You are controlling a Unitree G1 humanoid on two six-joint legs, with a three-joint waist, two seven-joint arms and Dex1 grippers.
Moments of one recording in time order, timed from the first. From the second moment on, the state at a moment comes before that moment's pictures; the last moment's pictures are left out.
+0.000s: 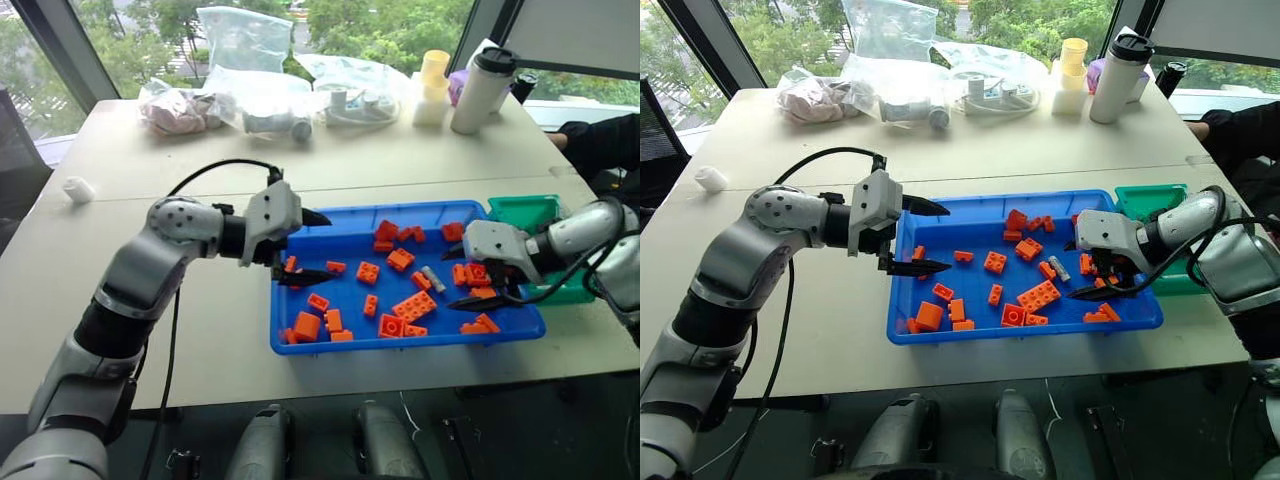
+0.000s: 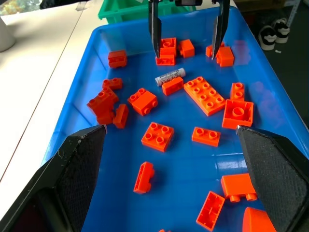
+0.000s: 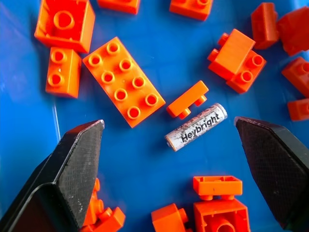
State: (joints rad) left arm -0.67 0.65 -0.23 -0.25 -0.36 0.52 -1.11; right arm -0.62 -1.06 0.27 0.11 0.11 0.19 1.45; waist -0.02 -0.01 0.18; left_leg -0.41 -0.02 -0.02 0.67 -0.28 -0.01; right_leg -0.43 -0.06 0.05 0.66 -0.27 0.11
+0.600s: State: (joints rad) left arm -0.60 0.66 -0.21 -0.37 -0.38 0.60 -1.01; right arm -0.93 -0.86 0.45 0.73 -0.14 -0.38 1.61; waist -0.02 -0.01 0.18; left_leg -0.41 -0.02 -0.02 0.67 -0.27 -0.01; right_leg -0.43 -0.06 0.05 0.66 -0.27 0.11
